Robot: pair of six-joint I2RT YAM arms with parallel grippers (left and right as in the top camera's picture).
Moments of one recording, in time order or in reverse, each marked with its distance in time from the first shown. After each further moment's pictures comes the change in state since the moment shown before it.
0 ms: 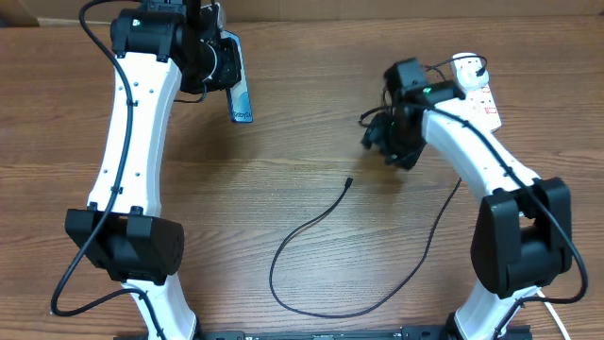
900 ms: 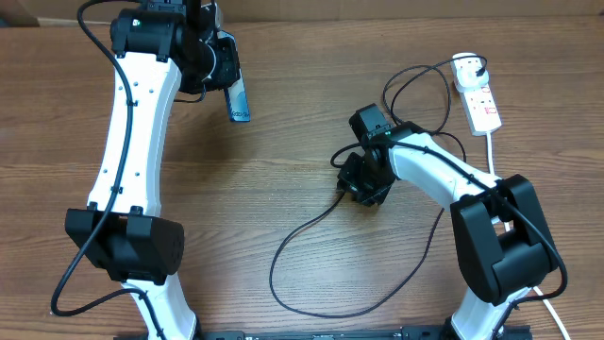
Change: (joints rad) left arm 0.000 0.000 0.000 0.000 -0.022 -0.018; right arm 0.138 0.000 -0.248 0.197 -0.154 0.177
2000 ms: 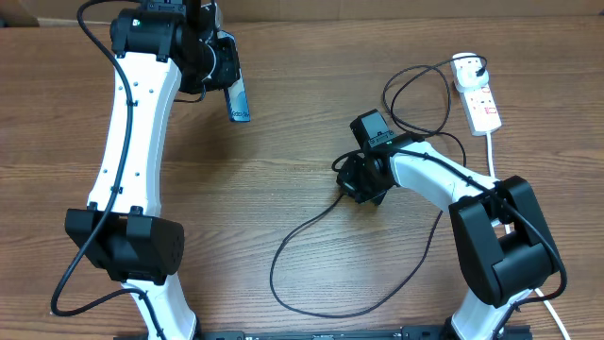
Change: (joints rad) left arm 0.000 0.000 0.000 0.001 0.000 0.000; right arm 0.000 -0.011 -0.064 0.148 0.034 0.032
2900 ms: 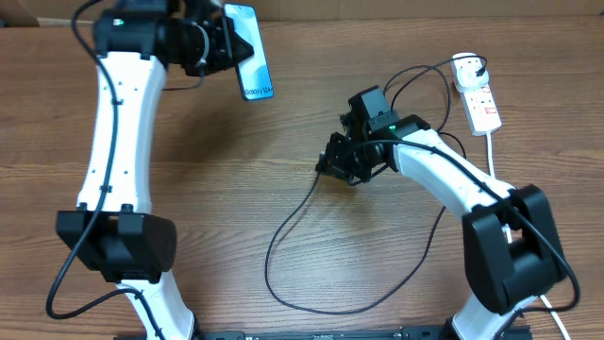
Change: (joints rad) left arm 0.085 0.000 0.000 0.168 0.404 -0.004; right arm 0.000 -0.049 0.139 0.004 -0.287 -0.293
